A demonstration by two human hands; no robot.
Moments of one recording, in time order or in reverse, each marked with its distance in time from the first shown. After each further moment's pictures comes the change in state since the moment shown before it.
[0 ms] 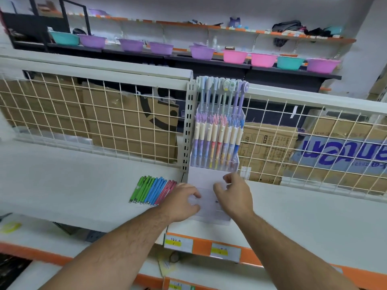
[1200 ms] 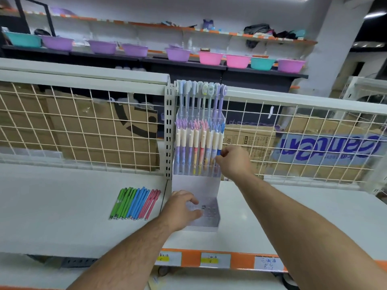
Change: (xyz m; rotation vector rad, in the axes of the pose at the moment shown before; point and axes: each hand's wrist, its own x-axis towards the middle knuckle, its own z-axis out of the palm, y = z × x) left_hand 0.029 0.006 0.032 -0.157 -0.016 -0.022; right_hand 0.077 -0.044 -0.059 -0.089 0.052 0.073
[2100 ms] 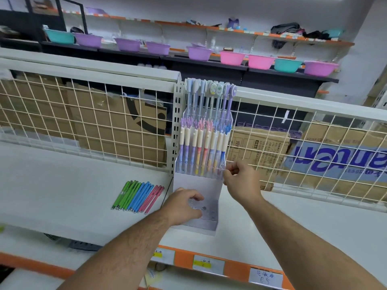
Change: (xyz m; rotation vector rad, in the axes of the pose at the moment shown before) left_hand -0.001 0.027 -0.006 0.019 -0.037 -0.097; right_hand -0.016 0.047 0.008 0.258 -0.034 -0.096
